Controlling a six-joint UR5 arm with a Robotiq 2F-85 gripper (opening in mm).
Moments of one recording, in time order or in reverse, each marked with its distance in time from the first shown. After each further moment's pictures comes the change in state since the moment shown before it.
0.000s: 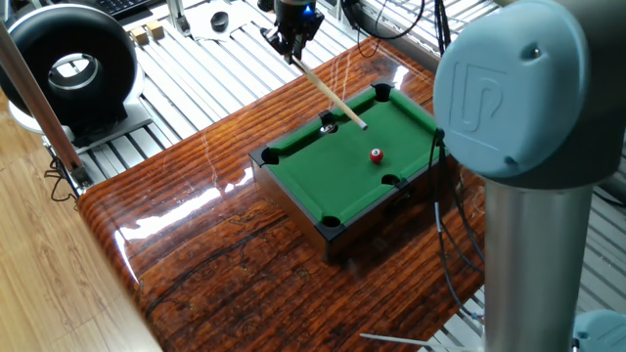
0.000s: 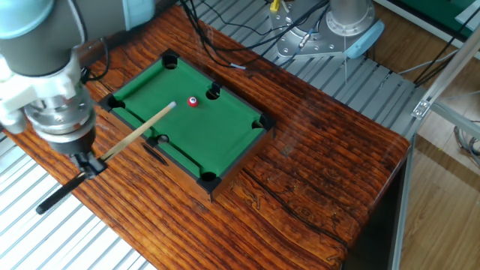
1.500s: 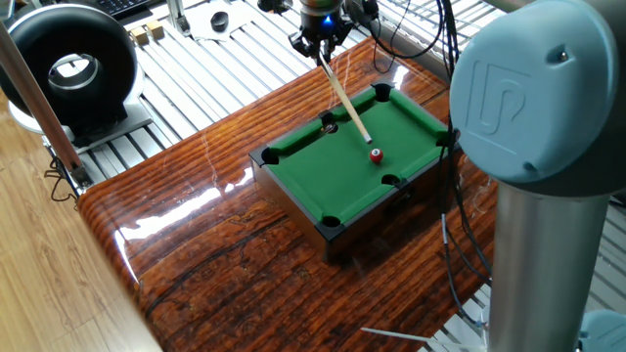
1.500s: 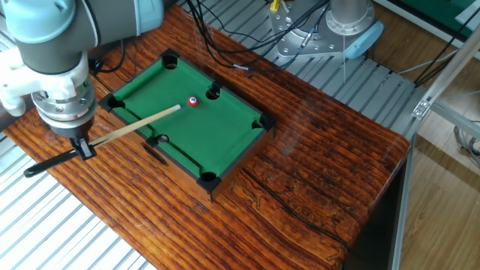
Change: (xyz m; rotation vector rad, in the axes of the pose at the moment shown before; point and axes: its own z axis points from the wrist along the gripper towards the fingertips) arm 0.033 -0.049 0.007 0.121 0.009 0.174
